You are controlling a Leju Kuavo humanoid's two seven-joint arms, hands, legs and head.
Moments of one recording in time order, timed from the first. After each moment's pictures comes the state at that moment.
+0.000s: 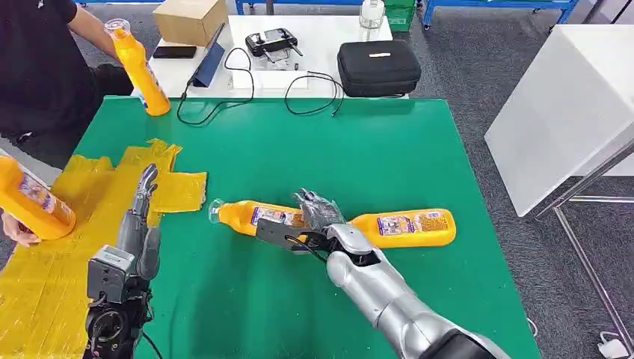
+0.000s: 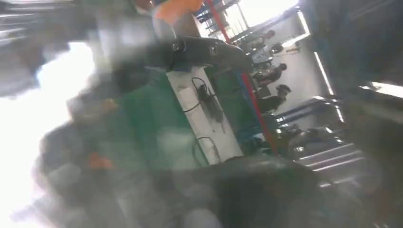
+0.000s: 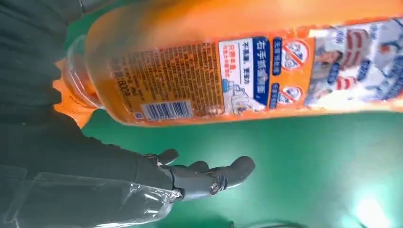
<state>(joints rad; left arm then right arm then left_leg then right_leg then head) 0.00 -0.07 0.03 -1.62 -0.26 -0.02 -0.53 -0.60 0.23 0.58 -0.62 0.90 -0.03 0.19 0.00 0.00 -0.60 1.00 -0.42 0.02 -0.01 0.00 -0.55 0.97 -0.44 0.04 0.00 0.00</state>
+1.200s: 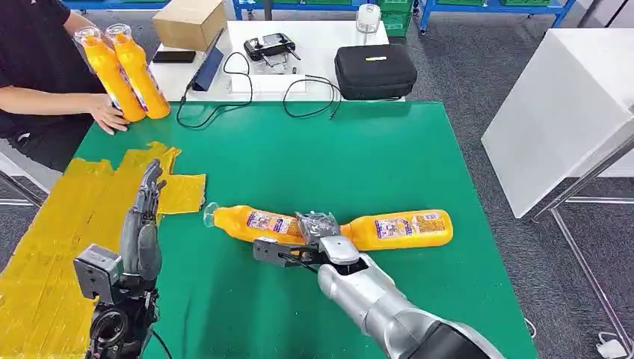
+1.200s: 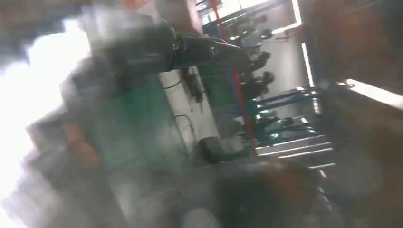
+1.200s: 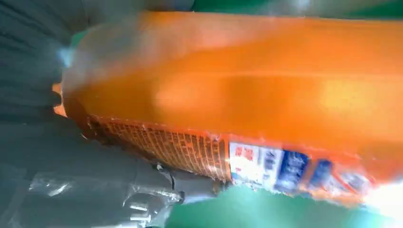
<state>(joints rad) 0.01 -0.09 -0.01 -1.66 -0.12 -0.07 -0.46 -0.63 0.29 0.62 -0.40 0.94 -0.16 0.20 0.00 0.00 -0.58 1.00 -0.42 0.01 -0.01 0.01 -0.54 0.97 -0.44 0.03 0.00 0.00</state>
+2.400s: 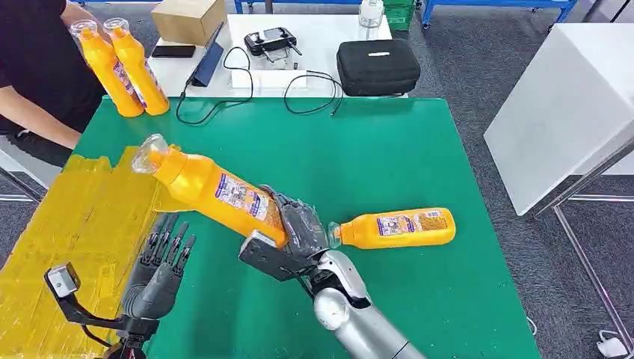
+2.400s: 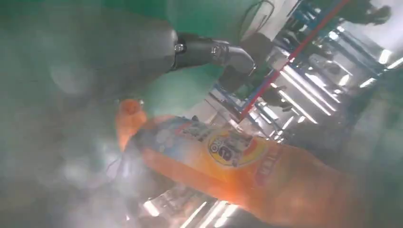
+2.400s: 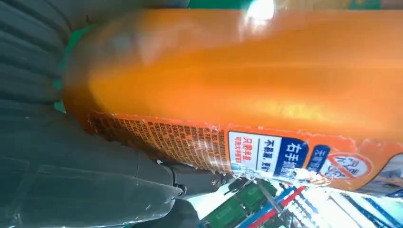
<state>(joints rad) 0.19 -0.12 0.07 -1.61 0.84 -0.44 -0.03 -0.33 0.21 0.67 -1.07 0.64 -0.33 -0.07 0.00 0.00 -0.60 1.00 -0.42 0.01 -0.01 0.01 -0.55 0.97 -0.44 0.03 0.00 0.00</state>
